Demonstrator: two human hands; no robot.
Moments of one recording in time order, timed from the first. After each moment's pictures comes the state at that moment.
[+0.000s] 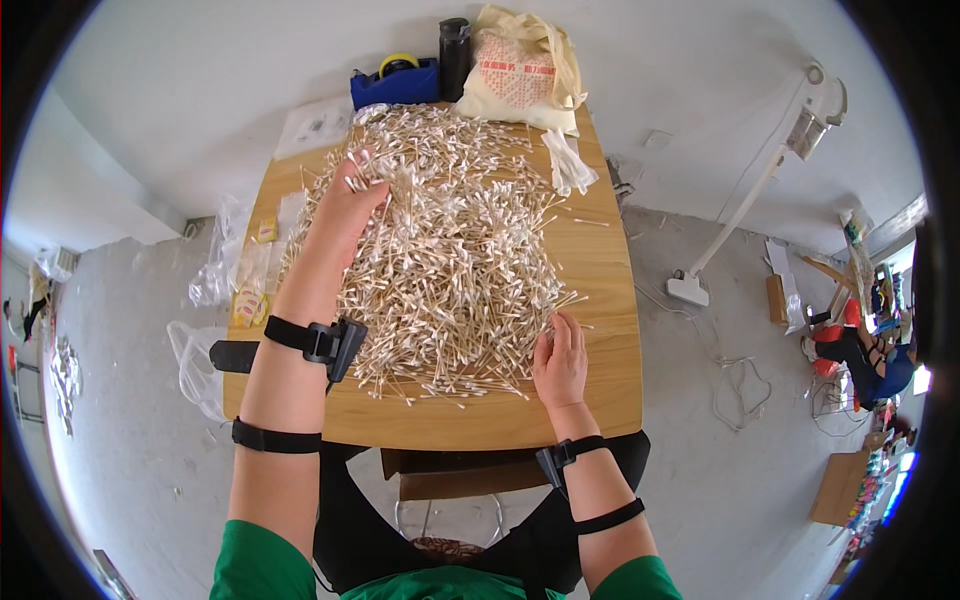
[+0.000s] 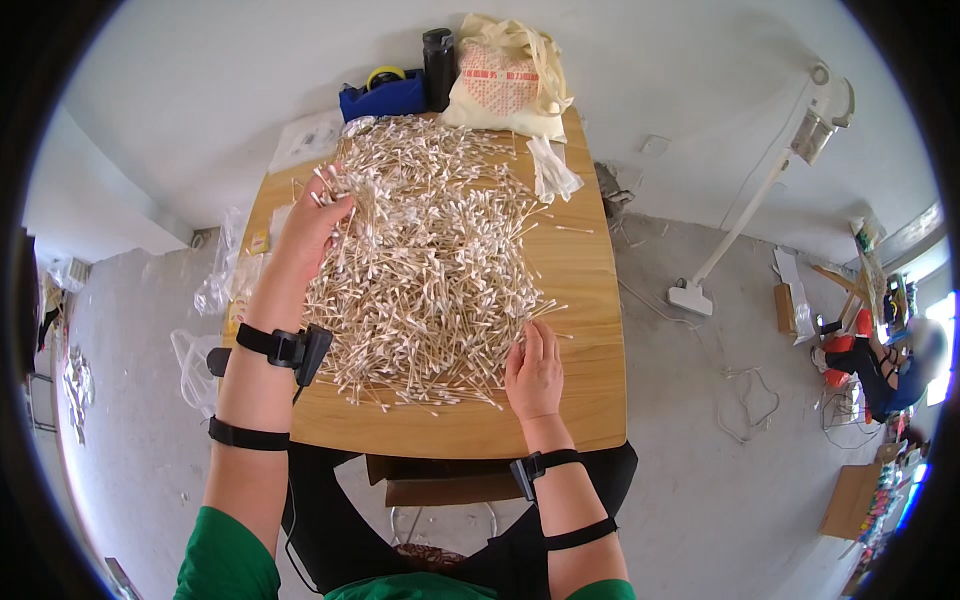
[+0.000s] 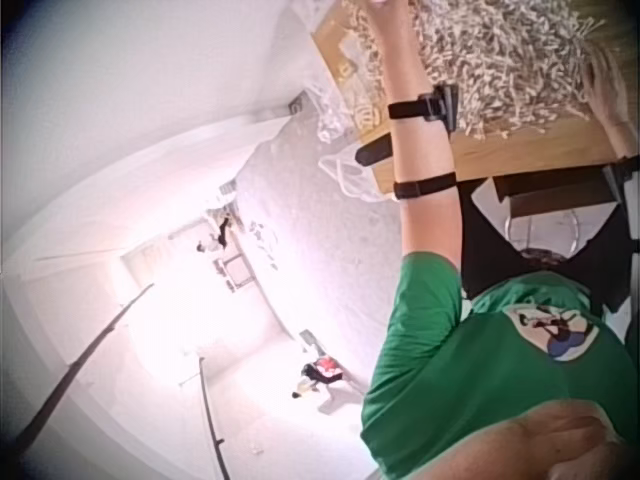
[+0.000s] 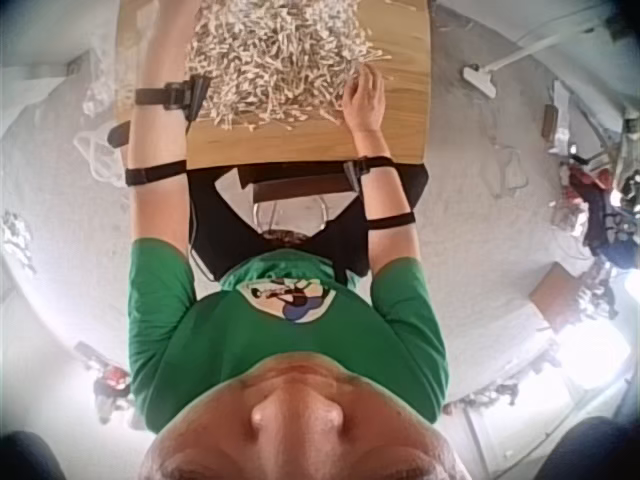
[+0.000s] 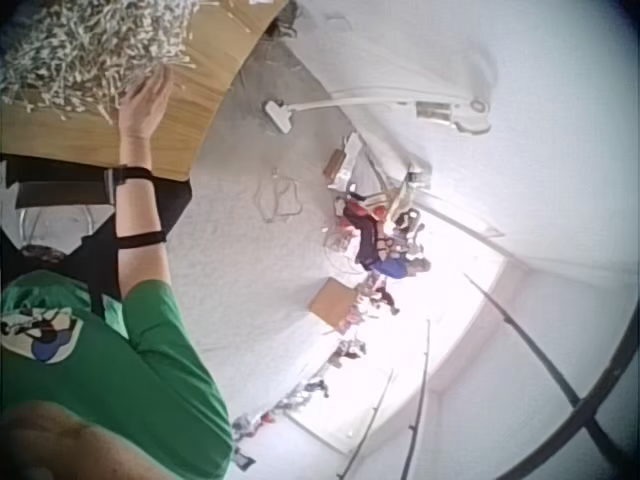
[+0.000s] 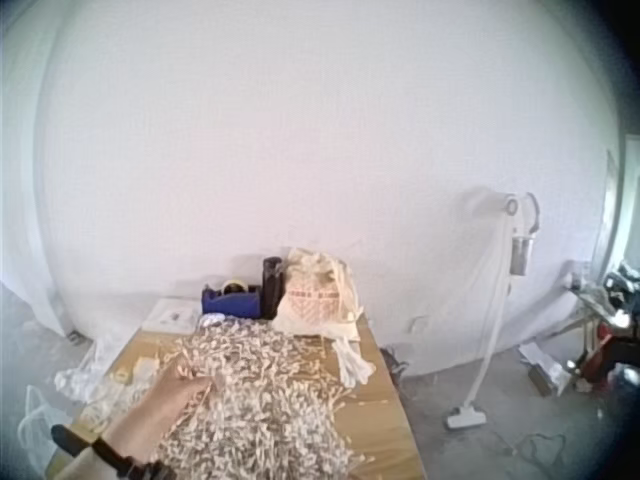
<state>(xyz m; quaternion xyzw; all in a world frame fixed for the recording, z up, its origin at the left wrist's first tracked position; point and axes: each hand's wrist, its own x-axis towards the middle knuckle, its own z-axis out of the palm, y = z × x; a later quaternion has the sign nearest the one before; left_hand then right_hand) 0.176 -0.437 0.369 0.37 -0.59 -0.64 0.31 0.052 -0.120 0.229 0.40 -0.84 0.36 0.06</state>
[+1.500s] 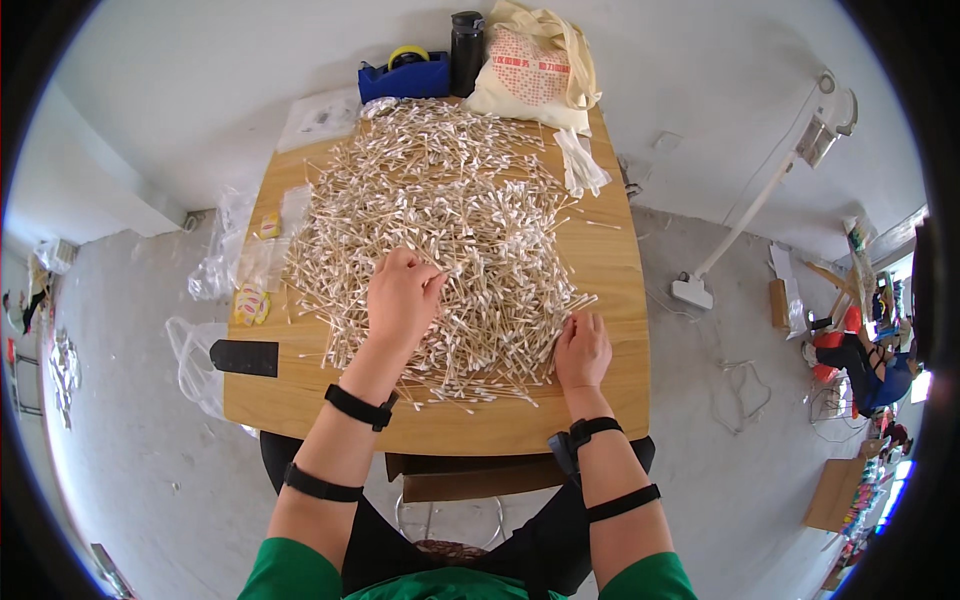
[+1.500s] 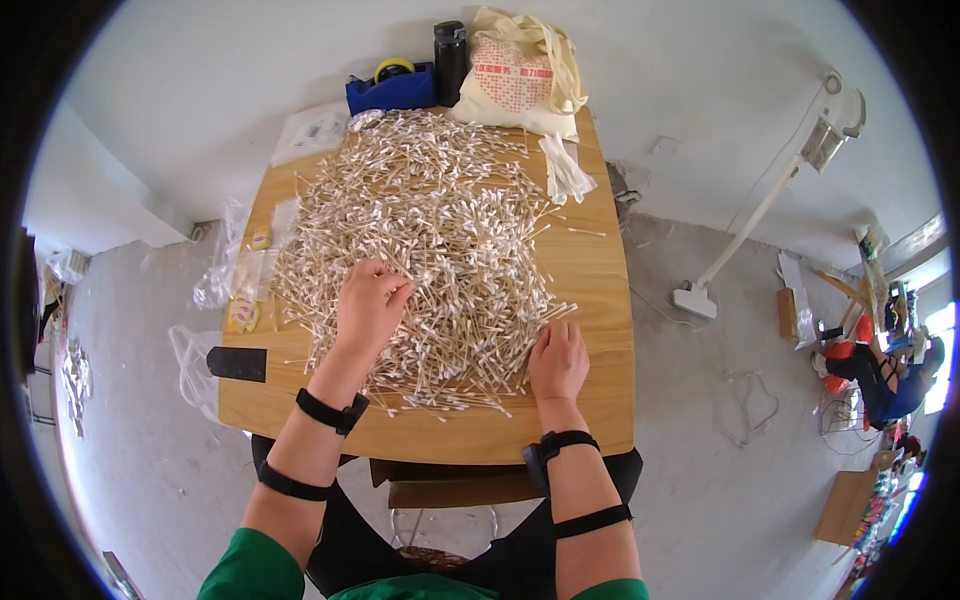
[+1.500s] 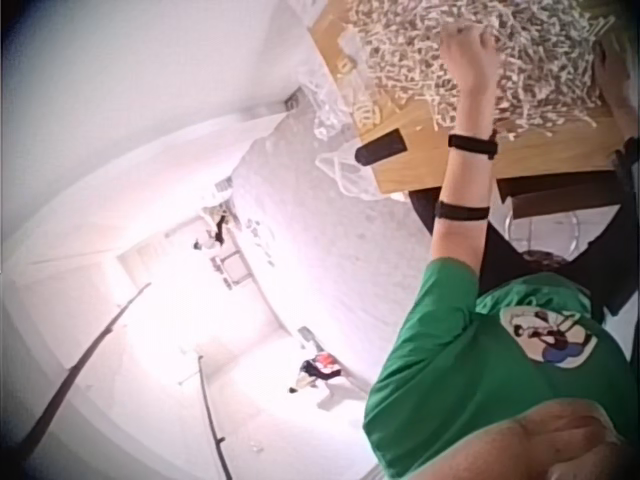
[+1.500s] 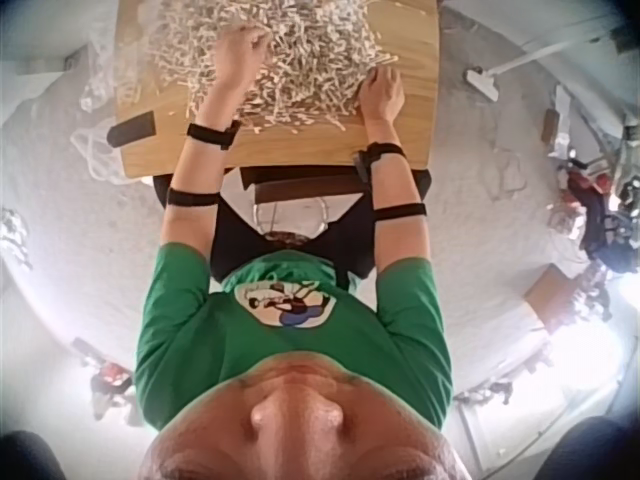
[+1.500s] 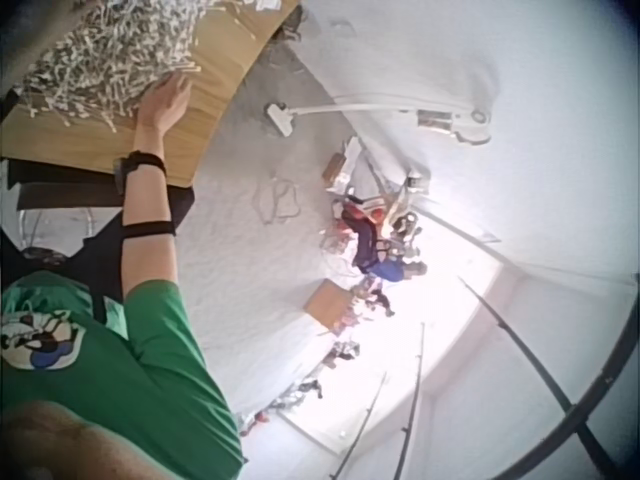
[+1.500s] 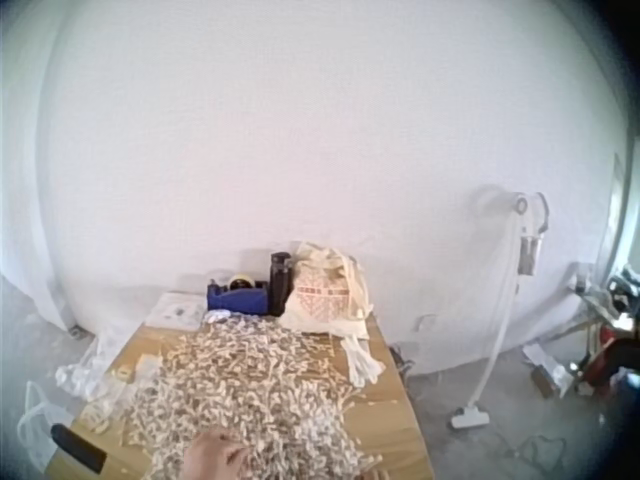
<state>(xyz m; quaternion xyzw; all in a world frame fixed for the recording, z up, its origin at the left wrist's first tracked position) 0.188 -0.350 0.291 0.34 -0.89 -0.18 0.25 0.024 -0.133 0.230 0.31 -0.90 0.27 0.11</state>
